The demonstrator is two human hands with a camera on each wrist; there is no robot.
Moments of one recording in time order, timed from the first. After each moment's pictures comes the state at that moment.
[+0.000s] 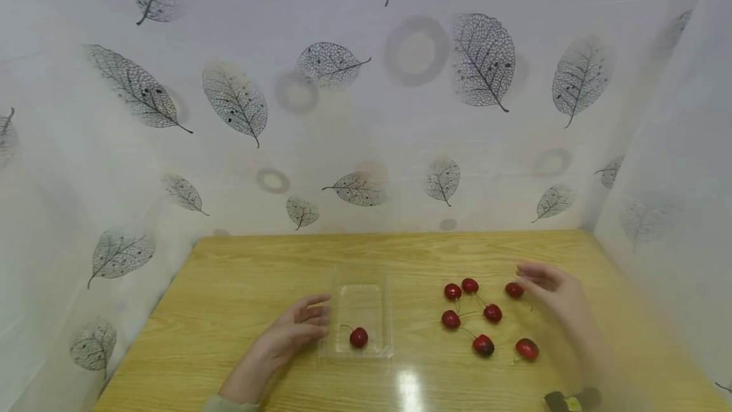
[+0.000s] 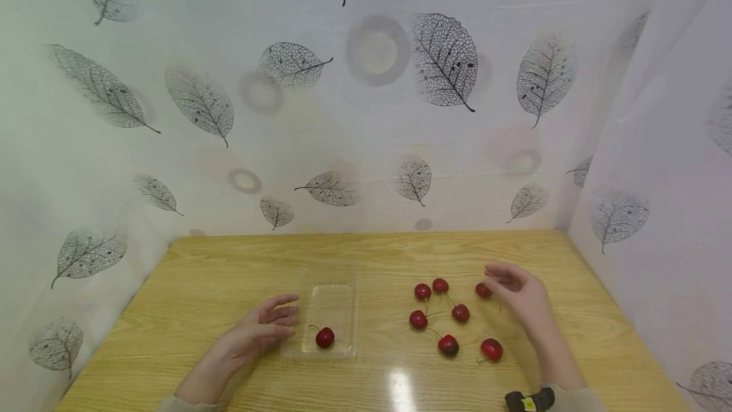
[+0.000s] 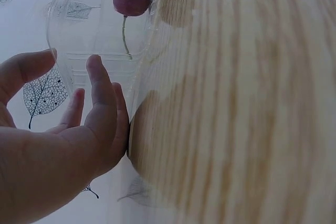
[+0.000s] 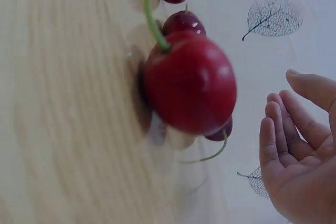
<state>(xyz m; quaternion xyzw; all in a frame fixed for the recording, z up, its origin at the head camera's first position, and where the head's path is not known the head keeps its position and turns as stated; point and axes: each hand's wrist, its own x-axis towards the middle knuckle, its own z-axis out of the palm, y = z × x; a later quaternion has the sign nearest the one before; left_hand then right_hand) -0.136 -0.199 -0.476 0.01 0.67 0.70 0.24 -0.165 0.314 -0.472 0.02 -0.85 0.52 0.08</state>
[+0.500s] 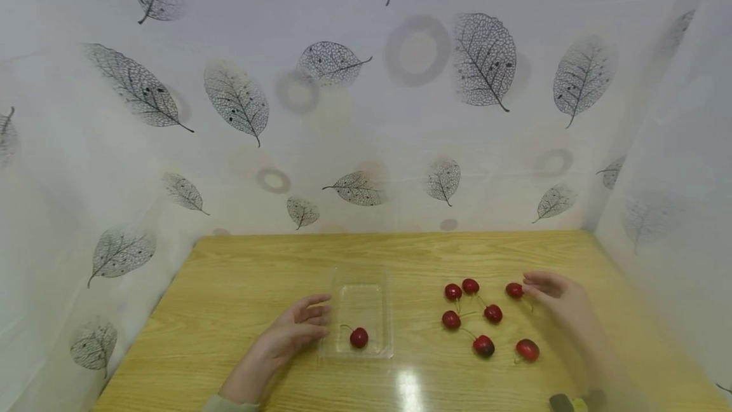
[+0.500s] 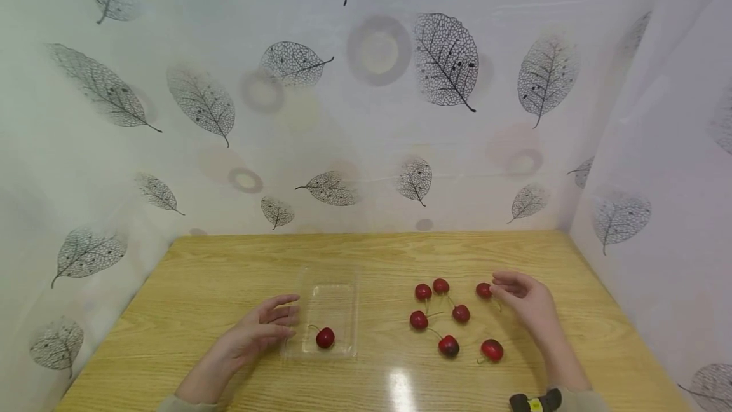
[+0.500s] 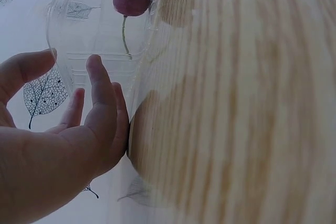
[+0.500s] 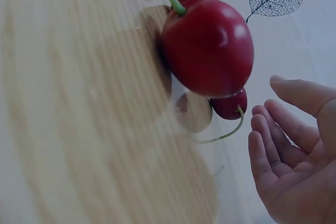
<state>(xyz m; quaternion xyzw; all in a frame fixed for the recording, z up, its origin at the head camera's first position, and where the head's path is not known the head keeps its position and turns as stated) -0.137 -0.201 -0.478 0.01 0.68 0.69 0.24 -0.168 0.333 -0.491 -0.02 -0.89 0.45 0.03</state>
